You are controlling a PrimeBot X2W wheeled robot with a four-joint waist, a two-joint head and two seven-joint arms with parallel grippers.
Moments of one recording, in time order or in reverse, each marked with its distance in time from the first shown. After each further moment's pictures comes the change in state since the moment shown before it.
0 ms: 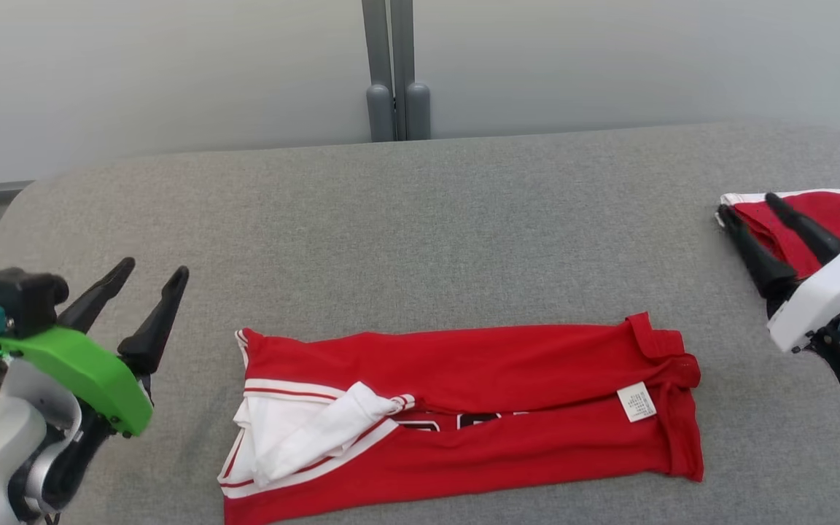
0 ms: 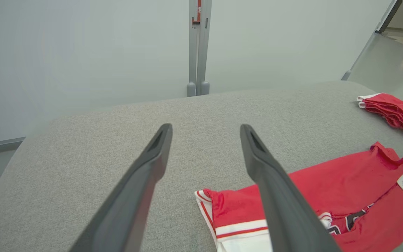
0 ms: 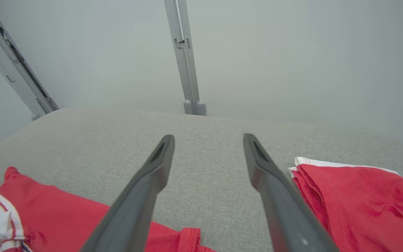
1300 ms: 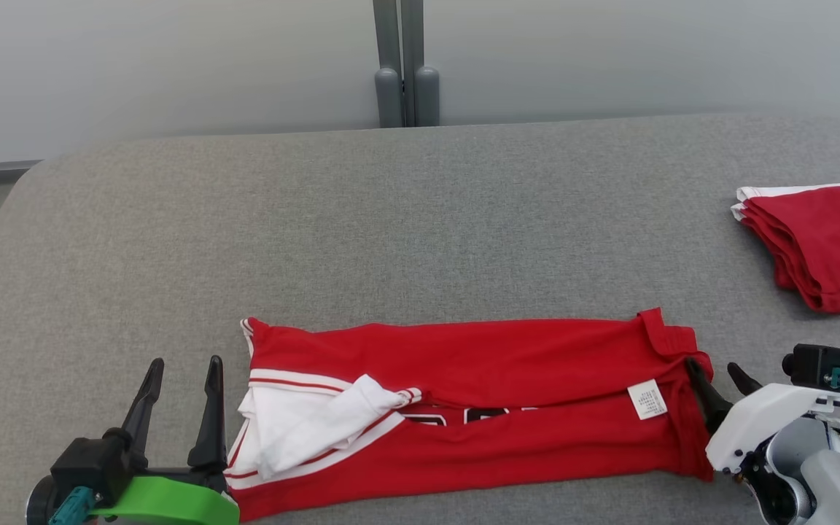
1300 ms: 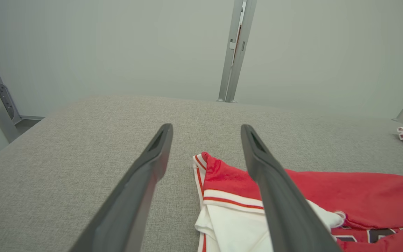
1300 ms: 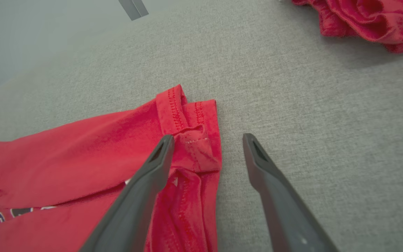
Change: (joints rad) left arm 0.664 -0.650 0.885 -0.030 0.830 -0.104 -0.062; right arm 0.414 0.455 -0.653 0.134 -0.424 0.000 0.238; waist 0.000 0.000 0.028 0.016
